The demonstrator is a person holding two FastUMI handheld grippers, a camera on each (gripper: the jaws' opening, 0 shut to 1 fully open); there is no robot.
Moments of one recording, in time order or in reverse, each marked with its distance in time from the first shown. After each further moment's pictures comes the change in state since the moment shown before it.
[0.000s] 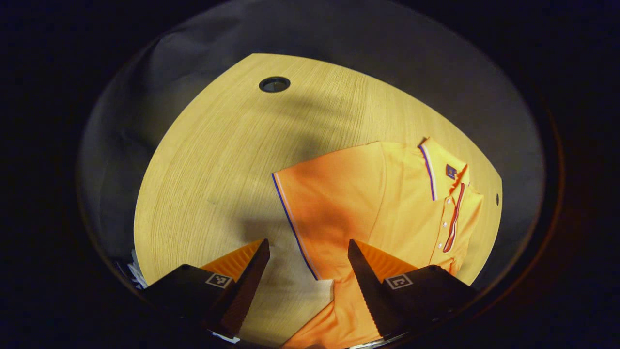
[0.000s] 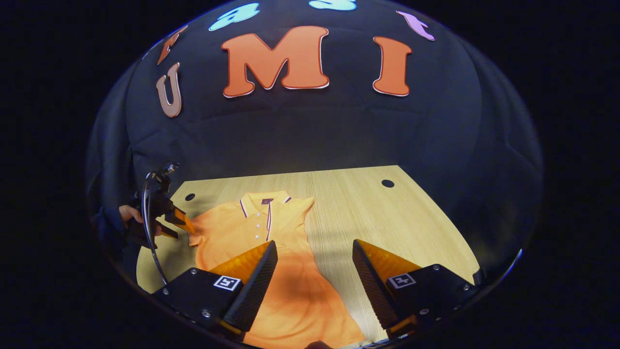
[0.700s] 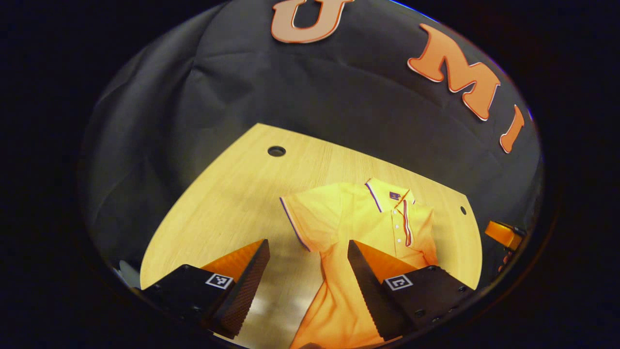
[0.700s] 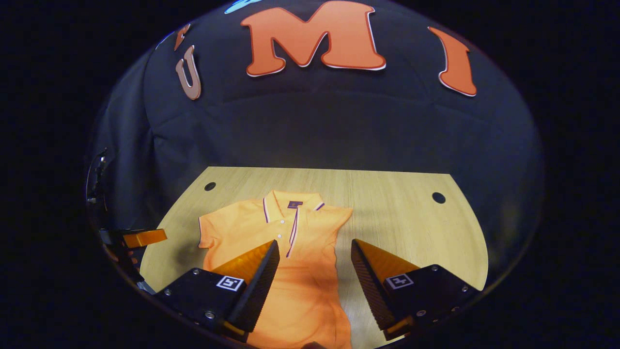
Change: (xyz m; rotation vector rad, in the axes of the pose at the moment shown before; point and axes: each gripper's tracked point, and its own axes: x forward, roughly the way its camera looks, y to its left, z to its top) left arm -0.121 0.001 -0.037 0.038 -0.479 -0.167; right arm 0.086 0.048 0.035 -0.089 0.076 0.186
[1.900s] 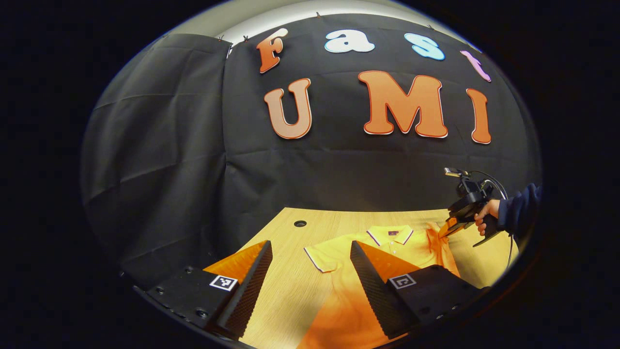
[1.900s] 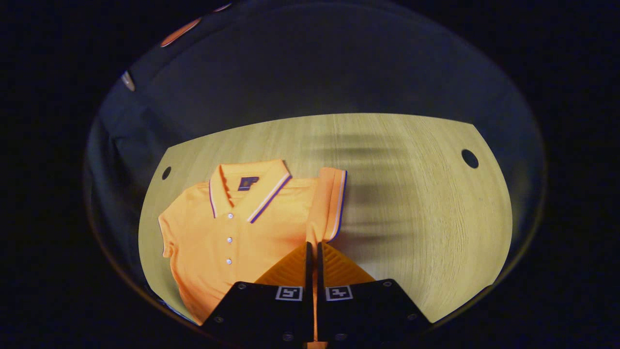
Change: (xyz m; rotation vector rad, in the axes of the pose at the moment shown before) left arm -0.198 -0.064 -0.023 0.236 -0.595 0.253; right arm 0.176 -0.019 -0.048 0.041 0.402 0.077
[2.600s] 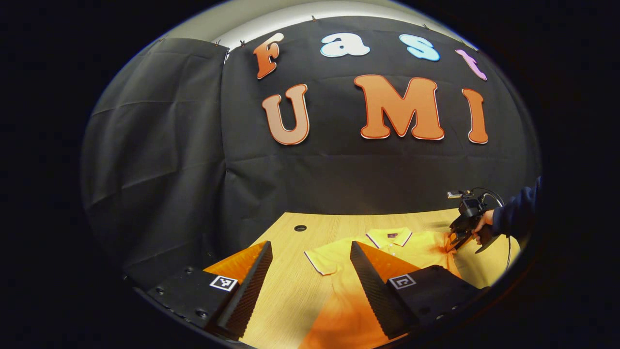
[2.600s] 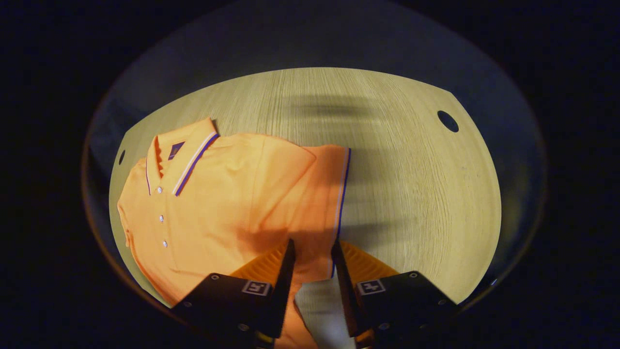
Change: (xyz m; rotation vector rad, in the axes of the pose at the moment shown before) left arm -0.012 -0.007 0.008 0.025 -0.021 -0.002; right arm 0.034 -0.094 -0.056 0.122 0.202 -0.205
